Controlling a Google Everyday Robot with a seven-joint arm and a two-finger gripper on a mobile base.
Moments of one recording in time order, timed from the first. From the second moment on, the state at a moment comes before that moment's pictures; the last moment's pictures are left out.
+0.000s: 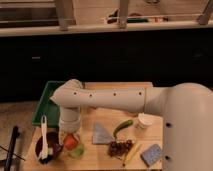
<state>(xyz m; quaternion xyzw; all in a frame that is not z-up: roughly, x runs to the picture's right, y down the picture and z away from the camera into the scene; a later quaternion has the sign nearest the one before) -0.160 0.242 0.655 -0.32 -0.41 -0.60 0.62</state>
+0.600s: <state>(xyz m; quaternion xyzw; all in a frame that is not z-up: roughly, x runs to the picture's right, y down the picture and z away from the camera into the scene) -0.157 0.242 0.654 -0.31 -0.41 -0.60 0.61</state>
